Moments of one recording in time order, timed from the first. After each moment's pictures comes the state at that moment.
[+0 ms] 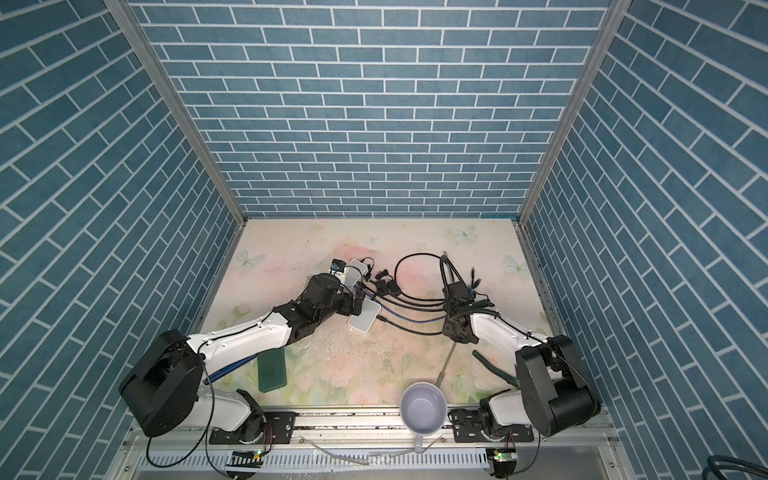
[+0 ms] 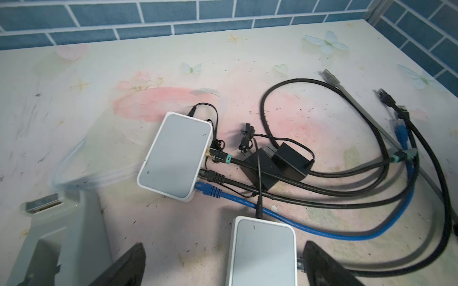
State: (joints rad) left arm -0.69 1.43 0.75 0.06 -0.19 -0.30; right arm 0.40 1.37 0.68 -0.60 0.14 0.67
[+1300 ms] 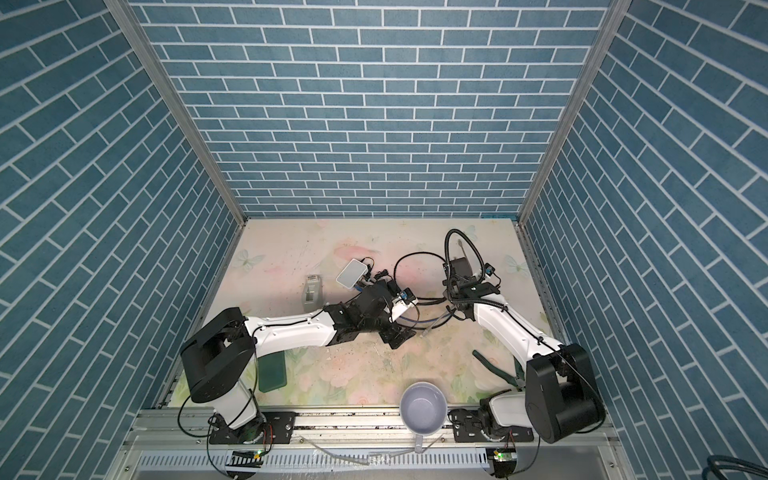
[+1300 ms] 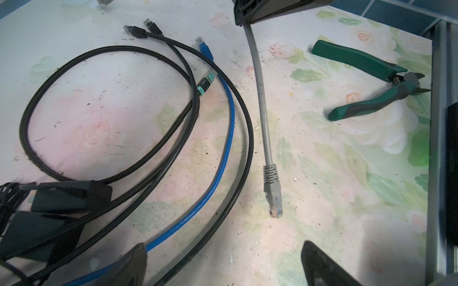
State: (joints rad) left arm -0.98 1.73 1.01 0.00 0.12 0.05; right arm 0.40 1.35 0.88 -0.56 0.34 1.02
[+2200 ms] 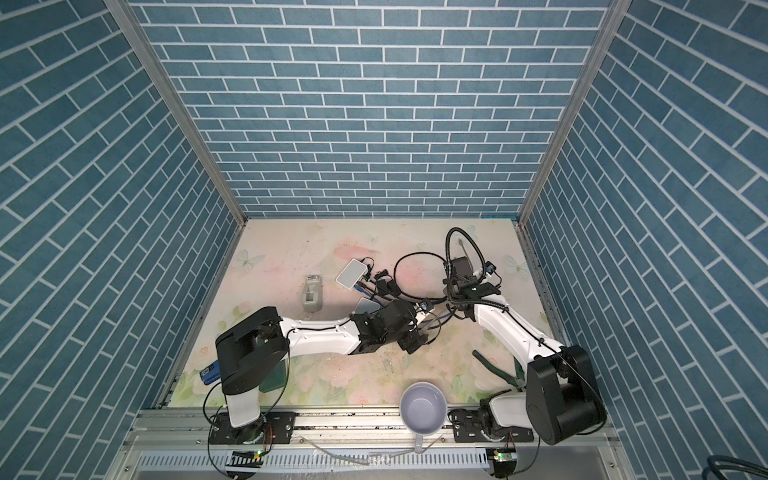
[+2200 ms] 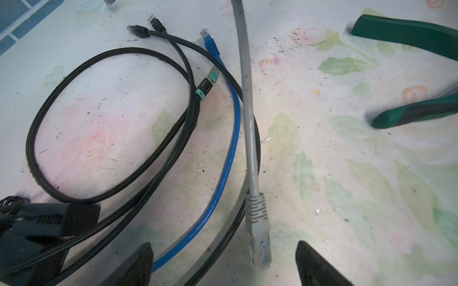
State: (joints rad) left arm -1.10 1.90 1.13 0.03 -0.14 0.01; right arm 0.40 1.33 0.88 -0.53 0.35 1.03
